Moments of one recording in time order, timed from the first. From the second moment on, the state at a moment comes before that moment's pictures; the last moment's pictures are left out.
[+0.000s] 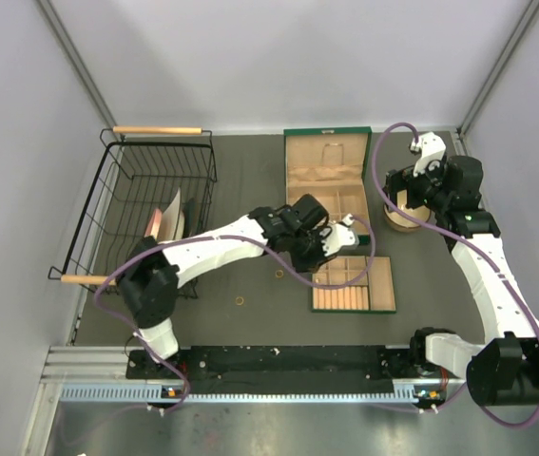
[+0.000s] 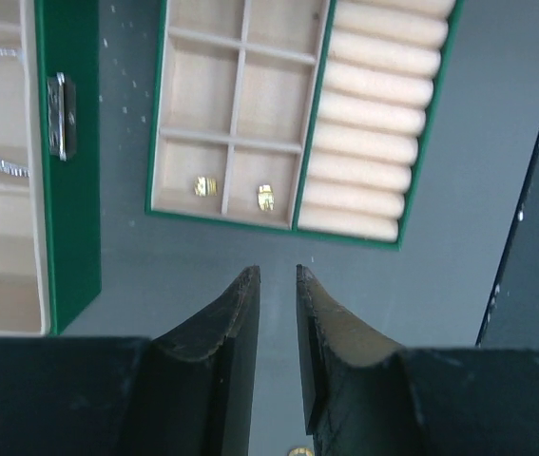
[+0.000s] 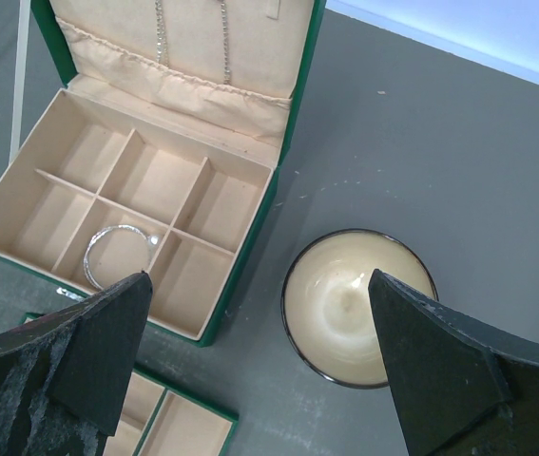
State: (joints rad) left arm -0.96 1.79 1.43 -0.63 0.30 0.35; right arm 0.01 1.11 0.98 -0.28 -0.34 -0.20
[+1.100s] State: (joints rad) left arm -0.67 1.71 1.15 -0.75 0.55 1.18; right arm 0.01 1.12 0.98 -0.28 -0.35 -0.20
